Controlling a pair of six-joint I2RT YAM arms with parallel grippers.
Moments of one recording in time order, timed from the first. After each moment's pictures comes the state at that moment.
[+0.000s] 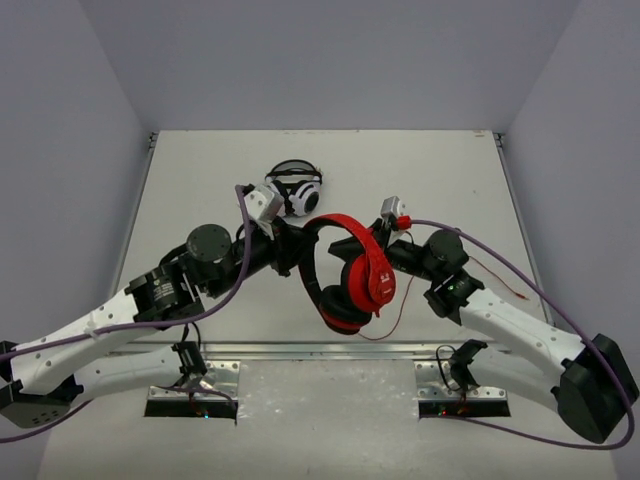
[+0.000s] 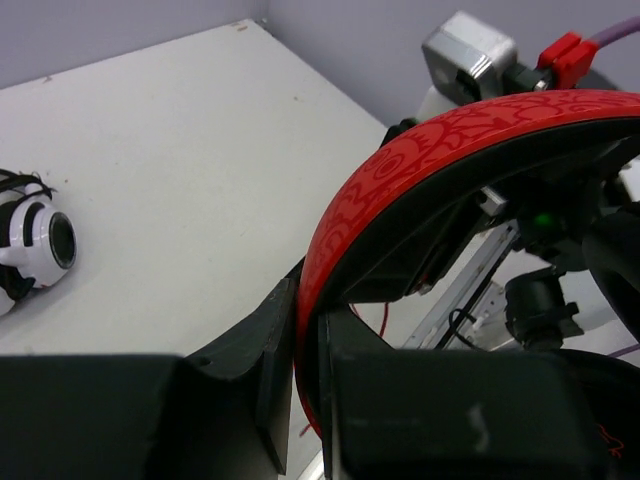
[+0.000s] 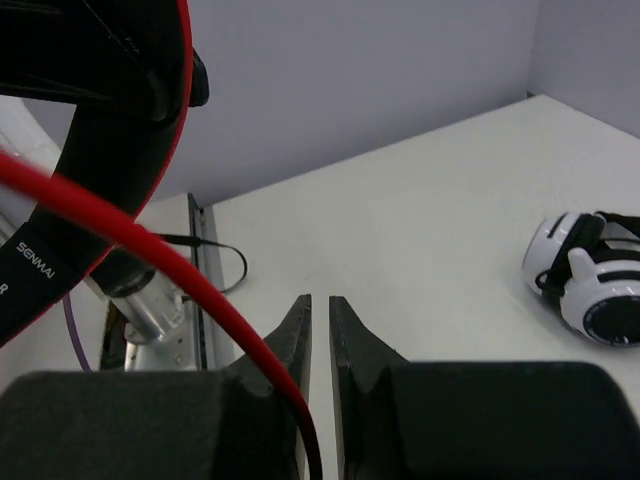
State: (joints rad) left arm -1.01 0.85 1.03 -0.29 -0.19 -0.27; right arm 0.66 0.98 0.50 0.61 -0.56 0.23
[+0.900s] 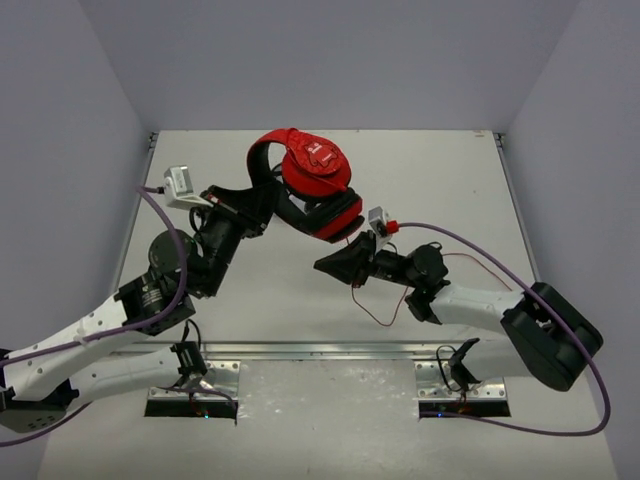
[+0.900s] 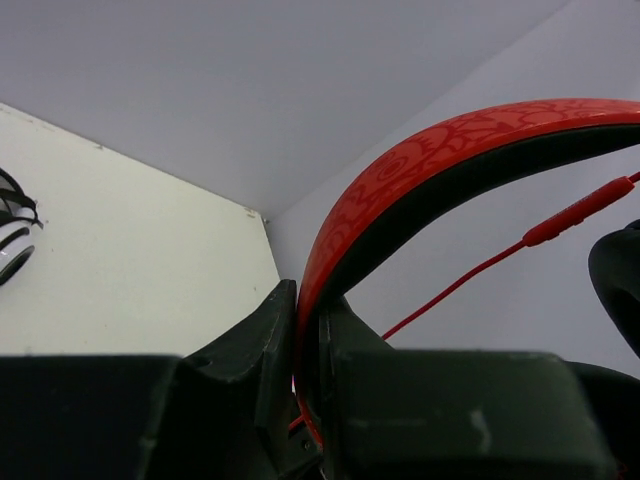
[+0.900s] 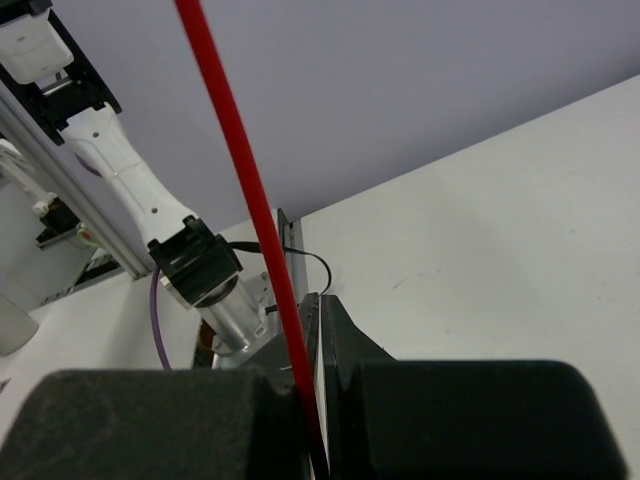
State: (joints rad) left arm -1.02 0.78 1.00 0.00 -0.68 -0.74; right arm 0.69 1.32 0.35 1.26 -0.63 0.55
